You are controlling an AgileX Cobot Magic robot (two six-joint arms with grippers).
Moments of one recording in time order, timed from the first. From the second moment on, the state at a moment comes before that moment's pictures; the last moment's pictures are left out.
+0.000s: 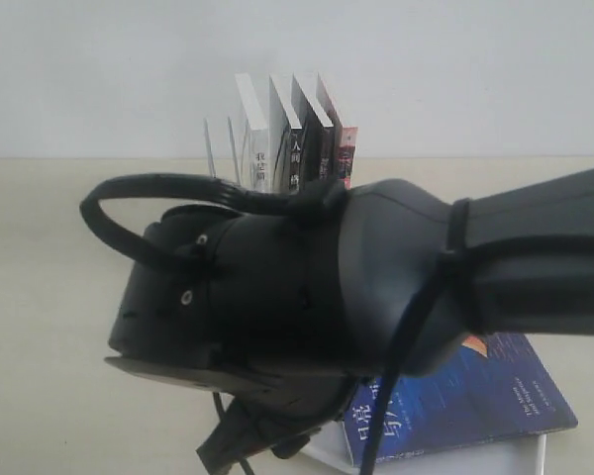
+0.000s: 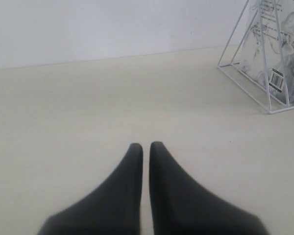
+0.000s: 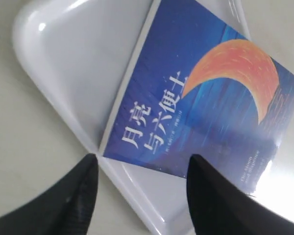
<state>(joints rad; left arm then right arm) -0.02 0.00 0.00 -0.02 0.33 0.10 1.19 1.87 -1.28 -0.51 1.22 0.75</state>
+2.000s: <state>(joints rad) -0.02 0.00 0.00 -0.02 0.33 0.10 1.15 0.42 -0.80 -1.08 1.18 1.05</state>
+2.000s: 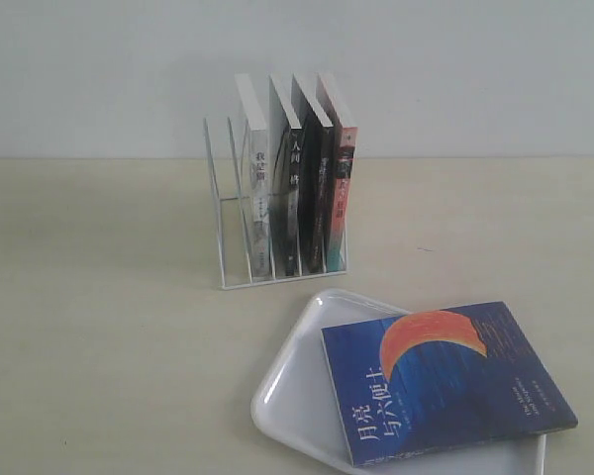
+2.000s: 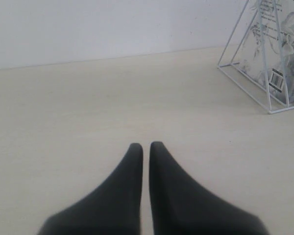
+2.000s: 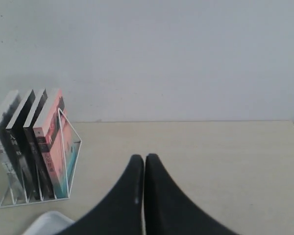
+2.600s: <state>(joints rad) -0.02 0.00 0.00 -0.02 0.33 0.10 0.19 0.15 -0.26 -0.88 0.10 1.09</state>
